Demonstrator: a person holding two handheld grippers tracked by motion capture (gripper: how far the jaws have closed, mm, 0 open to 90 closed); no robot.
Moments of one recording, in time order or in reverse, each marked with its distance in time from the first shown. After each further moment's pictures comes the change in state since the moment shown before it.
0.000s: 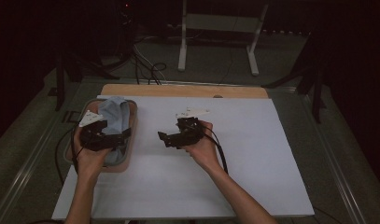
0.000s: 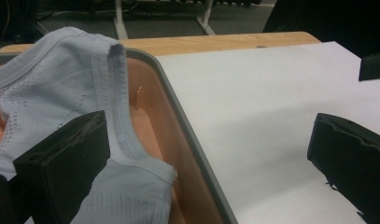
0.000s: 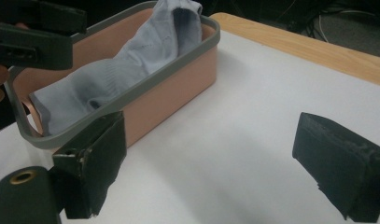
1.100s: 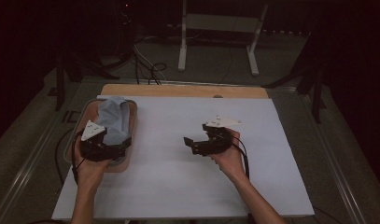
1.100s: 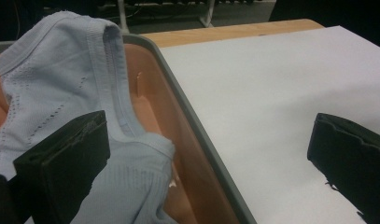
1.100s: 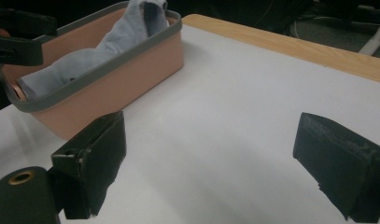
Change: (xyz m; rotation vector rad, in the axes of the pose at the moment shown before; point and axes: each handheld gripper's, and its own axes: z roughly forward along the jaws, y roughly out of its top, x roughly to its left) left arm -0.008 -0.026 -0.007 -0.013 0.025 0.057; right arm -0.036 -0.039 -0.062 -0.050 -0.050 0.022
